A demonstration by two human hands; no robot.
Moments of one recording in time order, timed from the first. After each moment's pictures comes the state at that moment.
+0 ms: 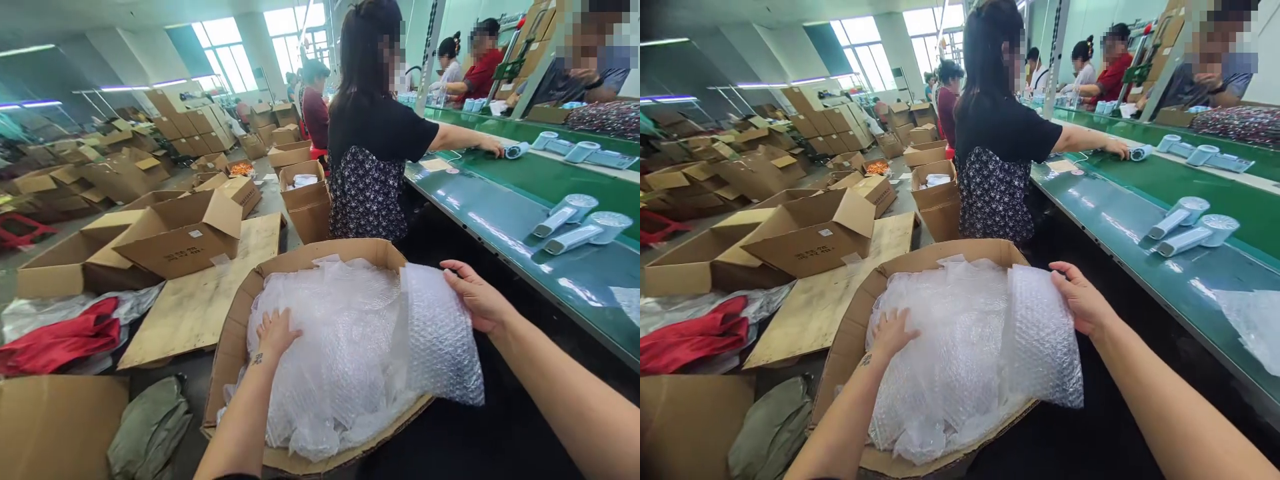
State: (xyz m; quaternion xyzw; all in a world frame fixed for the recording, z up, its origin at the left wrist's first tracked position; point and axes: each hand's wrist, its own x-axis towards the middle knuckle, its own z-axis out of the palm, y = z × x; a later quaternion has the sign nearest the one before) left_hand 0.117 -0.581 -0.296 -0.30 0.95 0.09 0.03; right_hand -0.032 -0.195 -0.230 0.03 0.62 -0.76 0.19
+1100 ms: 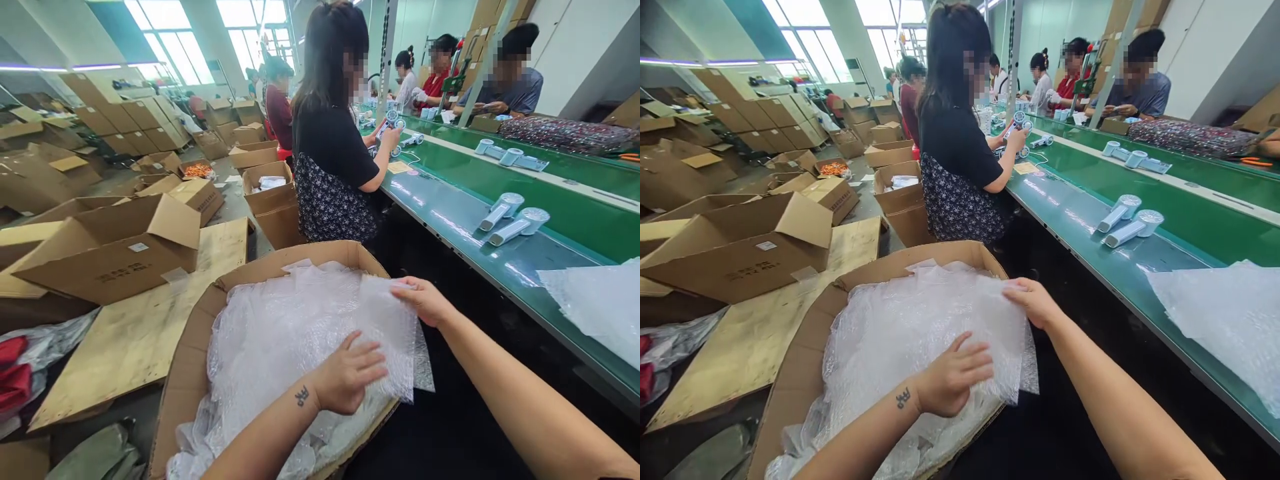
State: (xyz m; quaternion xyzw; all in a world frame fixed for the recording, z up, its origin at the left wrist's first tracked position) left_hand 0.102 -0.429 -0.296 0.43 0.88 0.21 -0.06; right_hand -0.028 -0.204 -0.253 0.03 0.62 -0.75 0.25
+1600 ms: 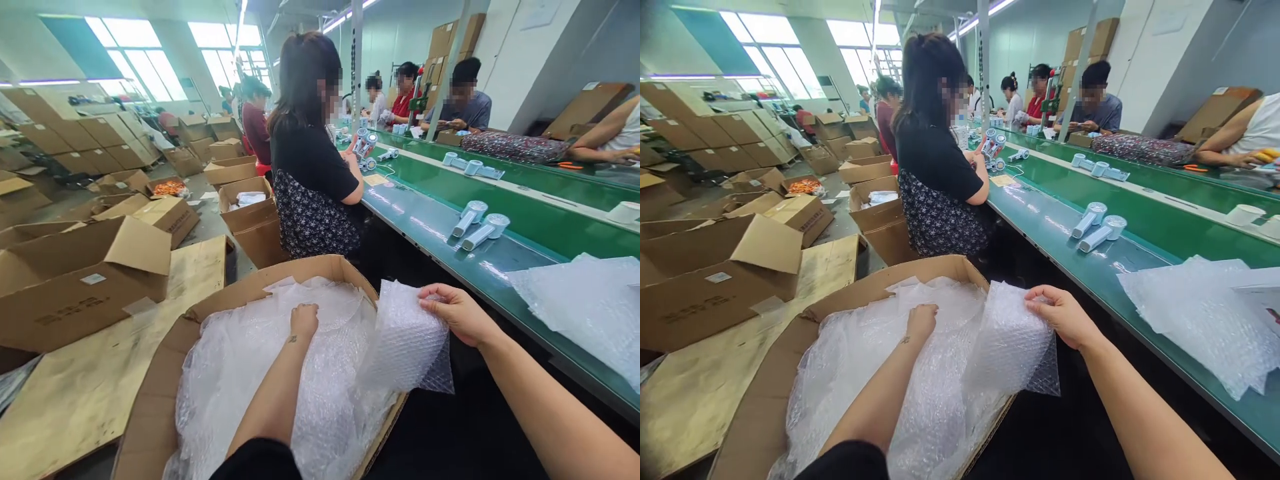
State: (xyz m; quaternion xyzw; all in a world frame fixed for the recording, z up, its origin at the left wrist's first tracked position) left_hand -0.033 -0.473 -0.334 -0.08 0.99 0.15 0.04; right_hand -0.013 -0.137 -0.218 0.01 0.71 -0.69 0.14
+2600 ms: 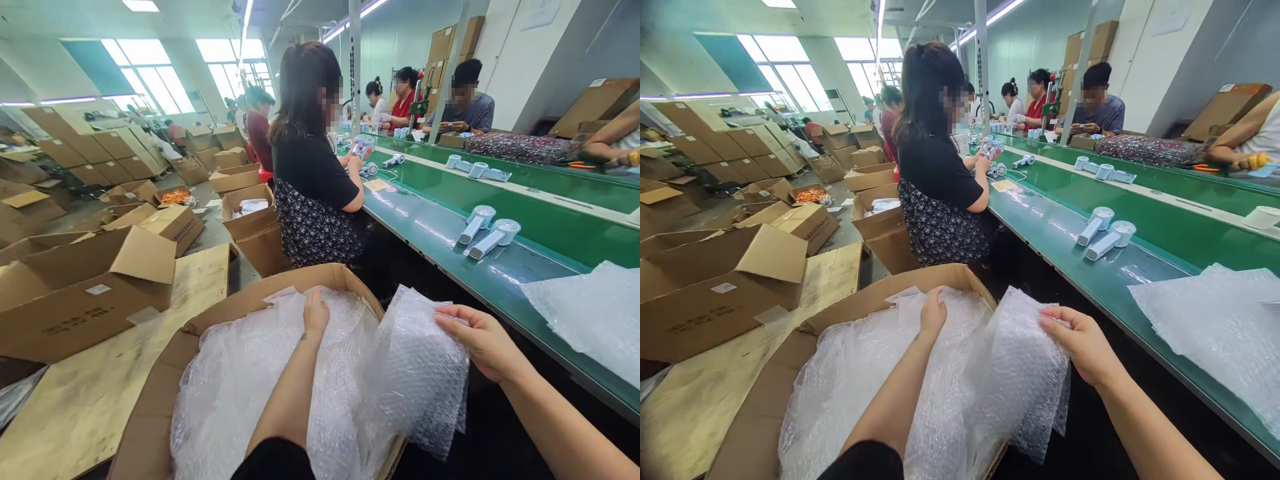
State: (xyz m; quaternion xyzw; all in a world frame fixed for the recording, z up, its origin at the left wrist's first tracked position) left_hand -0.068 -0.447 -0.330 -0.08 0.90 0.39 -0.16; right_hand -0.003 -0.130 -0.218 0.12 0.69 -0.71 0.13
